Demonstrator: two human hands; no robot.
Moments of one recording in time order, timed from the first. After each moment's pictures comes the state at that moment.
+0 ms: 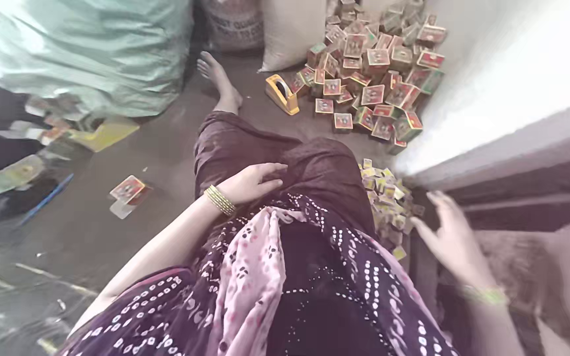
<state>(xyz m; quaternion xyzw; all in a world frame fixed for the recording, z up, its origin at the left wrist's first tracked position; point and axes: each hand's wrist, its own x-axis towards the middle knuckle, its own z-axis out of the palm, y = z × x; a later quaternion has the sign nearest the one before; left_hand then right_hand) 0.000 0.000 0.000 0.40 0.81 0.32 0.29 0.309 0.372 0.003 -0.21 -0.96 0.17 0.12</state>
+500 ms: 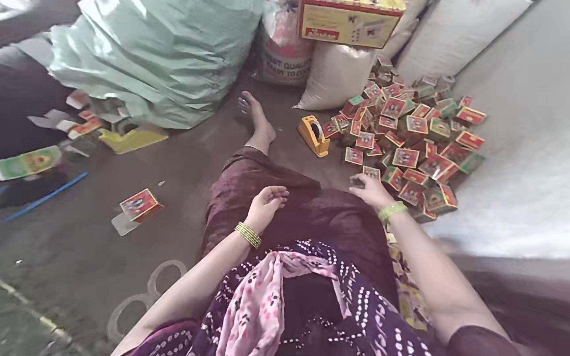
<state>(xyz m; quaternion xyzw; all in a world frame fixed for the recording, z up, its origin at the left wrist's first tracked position) -0.069 -0.020 -0.075 0.02 0.67 0.72 0.19 -0.065 0.334 -0.045 -0.11 -0.94 0.30 -0.12</state>
